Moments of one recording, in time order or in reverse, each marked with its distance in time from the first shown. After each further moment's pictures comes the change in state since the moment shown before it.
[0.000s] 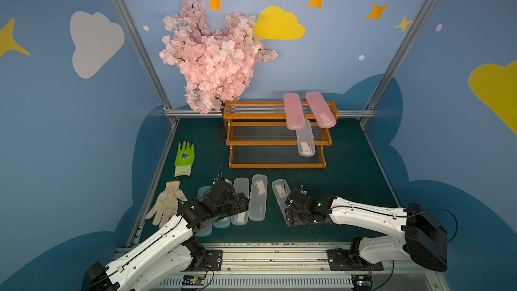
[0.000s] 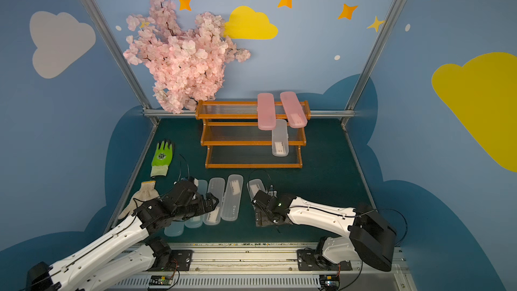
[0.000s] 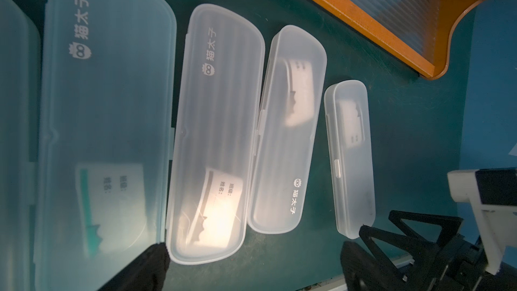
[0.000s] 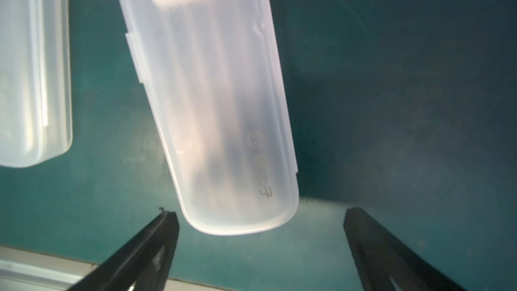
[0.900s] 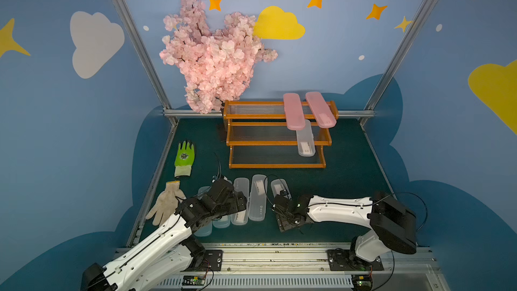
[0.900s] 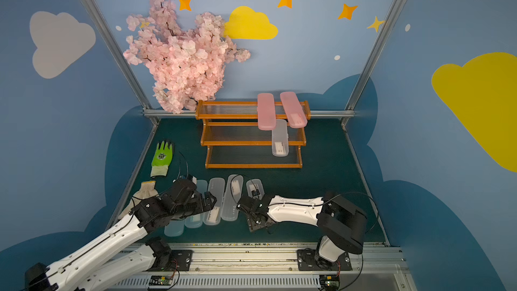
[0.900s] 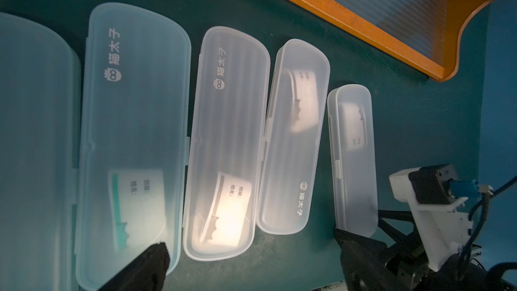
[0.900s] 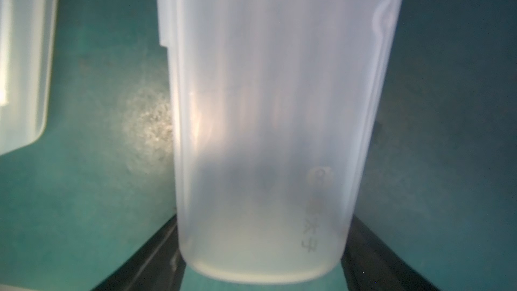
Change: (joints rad) left arm -0.002 0.017 0.066 -0.072 -0.046 0.041; right arm 0.093 0.268 0.133 0.006 0.032 -0.071
